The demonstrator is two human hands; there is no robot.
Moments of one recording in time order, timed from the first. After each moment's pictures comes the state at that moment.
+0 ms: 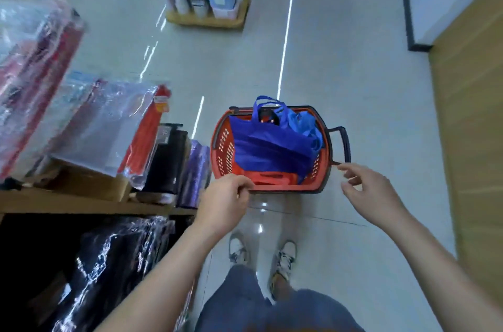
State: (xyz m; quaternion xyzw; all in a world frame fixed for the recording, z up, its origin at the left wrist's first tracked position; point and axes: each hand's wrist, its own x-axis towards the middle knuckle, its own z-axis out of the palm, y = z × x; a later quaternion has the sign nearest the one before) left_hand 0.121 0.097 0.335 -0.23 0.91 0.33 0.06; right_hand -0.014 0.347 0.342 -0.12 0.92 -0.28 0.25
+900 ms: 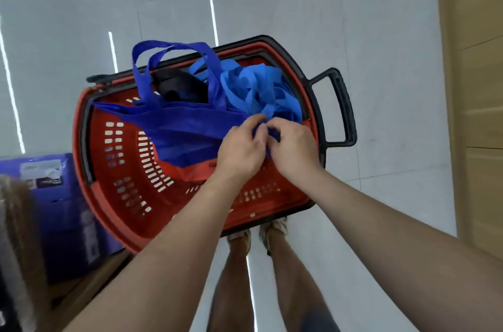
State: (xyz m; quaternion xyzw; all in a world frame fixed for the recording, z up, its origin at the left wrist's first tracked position) left_hand -0.176 0.136 -0.010 -0.21 0.82 0.46 0.26; right_hand -0.194 0.249 -0.007 -0.02 0.94 -0.26 0.23
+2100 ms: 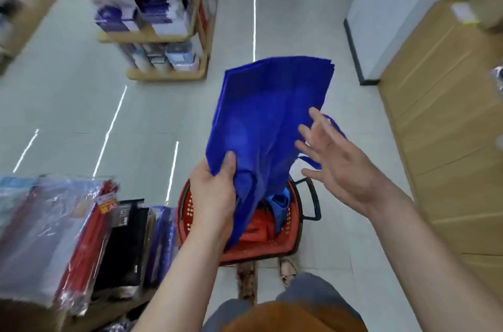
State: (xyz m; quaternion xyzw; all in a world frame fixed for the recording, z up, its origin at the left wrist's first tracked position) left_hand -0.106 0.132 0.442 -0.37 0.60 0.69 -0.17; right_hand -0.184 0.300 0.487 -0.04 0.64 -0.67 0.38
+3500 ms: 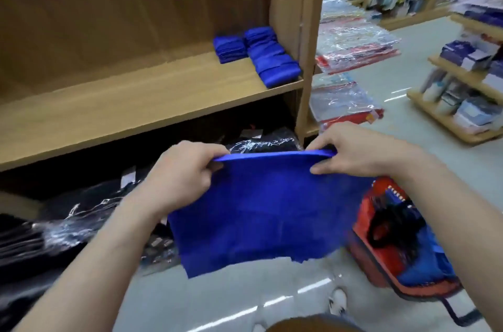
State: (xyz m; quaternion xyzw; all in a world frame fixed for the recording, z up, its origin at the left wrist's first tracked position) left_hand 0.446 0.267 0.583 -0.60 0.79 0.12 -0.08; right_hand 0.160 0.228 0.581 -0.82 0.49 -0.04 0.28
